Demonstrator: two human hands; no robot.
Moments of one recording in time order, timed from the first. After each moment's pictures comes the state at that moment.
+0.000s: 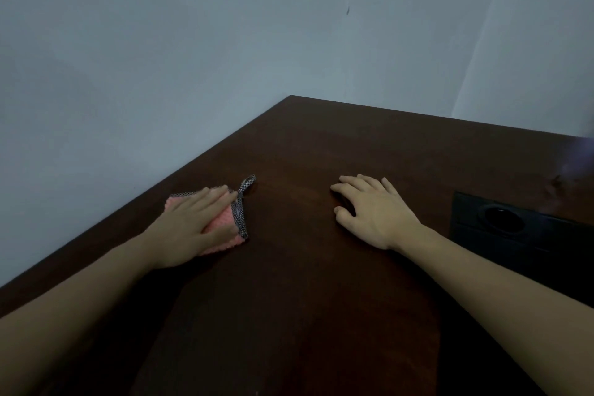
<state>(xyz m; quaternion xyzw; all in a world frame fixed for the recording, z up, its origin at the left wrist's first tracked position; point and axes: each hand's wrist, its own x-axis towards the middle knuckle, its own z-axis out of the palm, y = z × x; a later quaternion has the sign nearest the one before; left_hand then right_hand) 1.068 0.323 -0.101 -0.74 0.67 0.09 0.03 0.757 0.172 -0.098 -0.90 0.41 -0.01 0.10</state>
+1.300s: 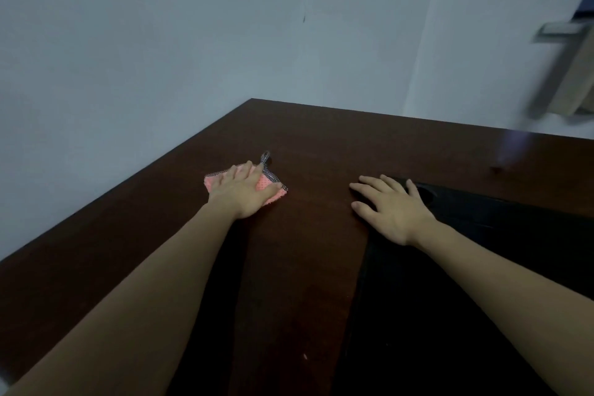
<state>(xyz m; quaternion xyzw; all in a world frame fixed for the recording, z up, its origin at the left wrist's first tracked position) 0.929 0.226 -0.093 -0.80 0.60 0.09 0.03 0.629 0.181 -0.101 -0.86 0.49 -0.01 0.10</state>
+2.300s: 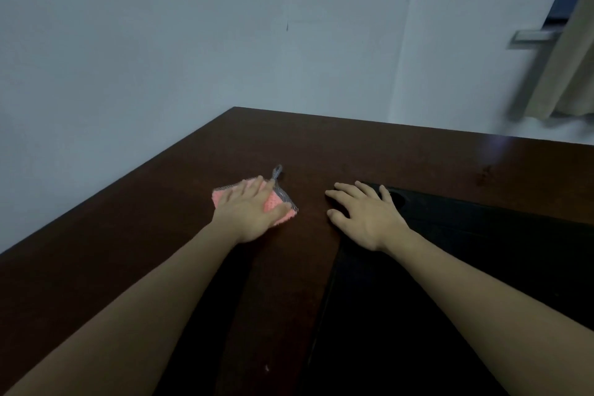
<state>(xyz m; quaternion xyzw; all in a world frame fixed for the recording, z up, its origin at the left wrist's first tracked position) 0.865 0.231 -0.094 -0.75 0.65 0.08 0.04 0.624 0.182 -0.100 -0.87 0.49 -0.03 0.11</state>
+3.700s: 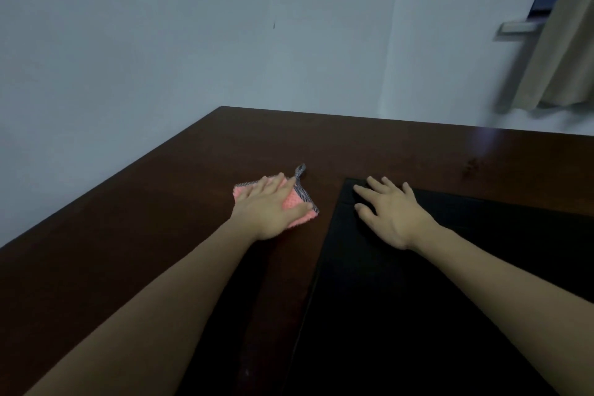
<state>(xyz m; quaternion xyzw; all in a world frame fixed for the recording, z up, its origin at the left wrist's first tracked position) 0.818 0.214 -0.094 -0.72 0.69 0.09 0.04 0.567 0.172 -0.099 -0.84 0.53 0.00 0.11</state>
